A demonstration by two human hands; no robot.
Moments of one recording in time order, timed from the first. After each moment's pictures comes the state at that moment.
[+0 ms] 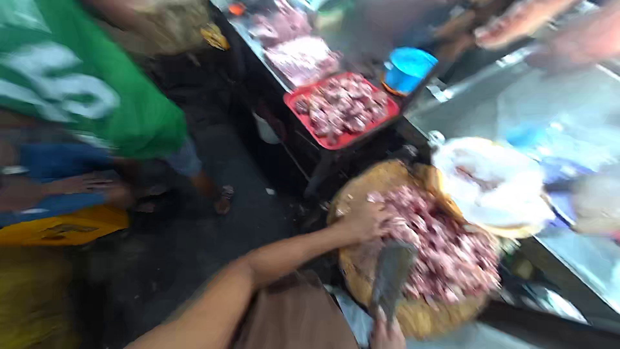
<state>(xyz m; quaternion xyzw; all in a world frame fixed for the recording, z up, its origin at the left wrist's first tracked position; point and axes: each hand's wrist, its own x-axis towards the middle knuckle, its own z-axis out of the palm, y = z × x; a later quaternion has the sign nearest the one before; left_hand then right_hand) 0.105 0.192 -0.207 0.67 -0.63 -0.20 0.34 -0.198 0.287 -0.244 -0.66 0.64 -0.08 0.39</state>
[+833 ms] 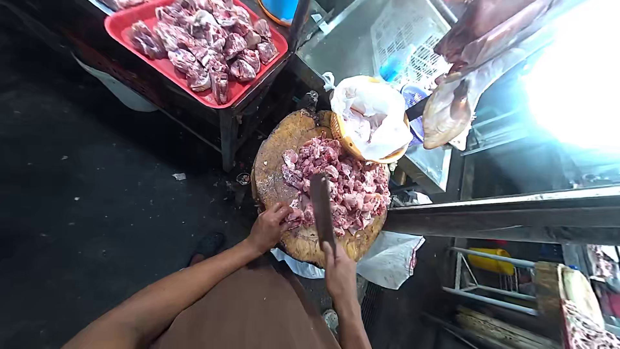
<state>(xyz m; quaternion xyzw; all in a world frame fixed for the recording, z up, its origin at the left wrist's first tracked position) 0.051 0.263 -0.303 0.63 -0.57 -0.21 0.49 -0.160 0.253 -0.177 -0.74 0.63 -0.07 0.21</state>
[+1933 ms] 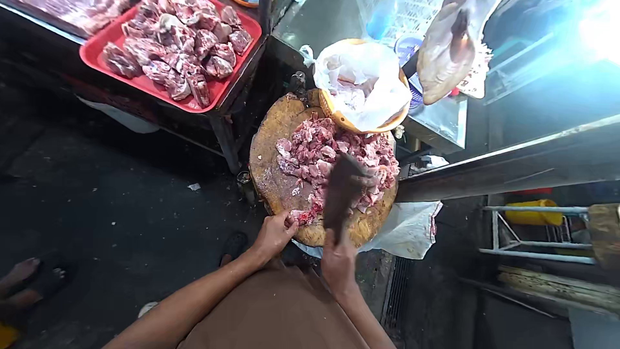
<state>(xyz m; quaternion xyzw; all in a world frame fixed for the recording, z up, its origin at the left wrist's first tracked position) 0.047 0.286 -0.250 0.70 -0.48 -0.46 0.27 -0.139 0.282 -0.194 -0.76 0.58 -0.25 0.15</state>
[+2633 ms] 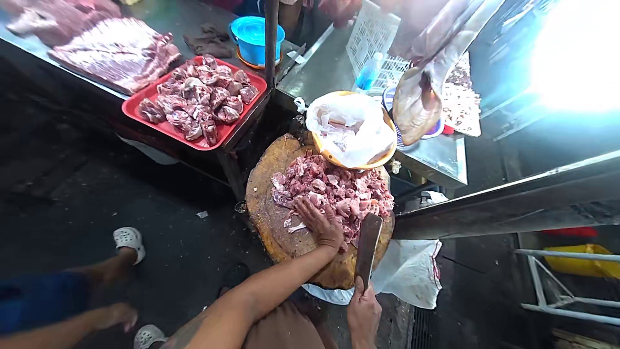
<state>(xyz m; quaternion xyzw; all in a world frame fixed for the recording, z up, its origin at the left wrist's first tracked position) -0.112 0.117 -0.262 0.82 -0.28 -0.10 0.48 -0.252 0.266 -0.259 -0.63 0.74 -0.21 0.07</state>
